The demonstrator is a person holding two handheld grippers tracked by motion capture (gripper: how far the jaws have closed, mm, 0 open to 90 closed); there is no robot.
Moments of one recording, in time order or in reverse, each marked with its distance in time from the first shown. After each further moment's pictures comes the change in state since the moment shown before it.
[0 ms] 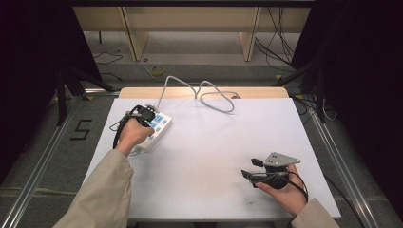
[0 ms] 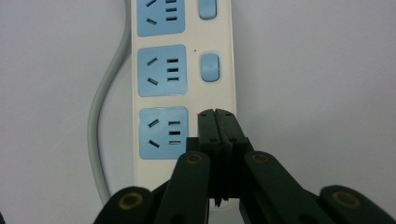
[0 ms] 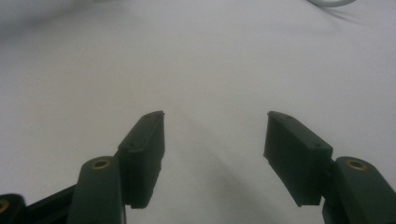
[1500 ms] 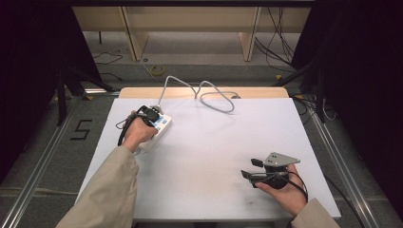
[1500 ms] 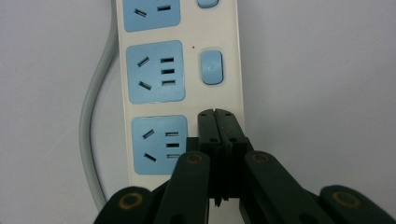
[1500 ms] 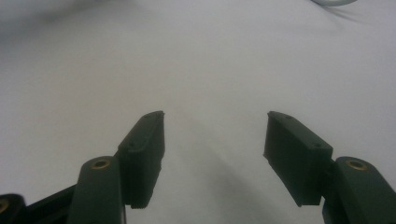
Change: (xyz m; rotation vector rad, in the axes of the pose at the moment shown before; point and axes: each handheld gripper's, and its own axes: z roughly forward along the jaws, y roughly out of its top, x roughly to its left) left arm -0.001 0.009 0.019 0.077 0.024 0.029; right arm 0.000 0.000 0.001 0.001 0.004 -0.001
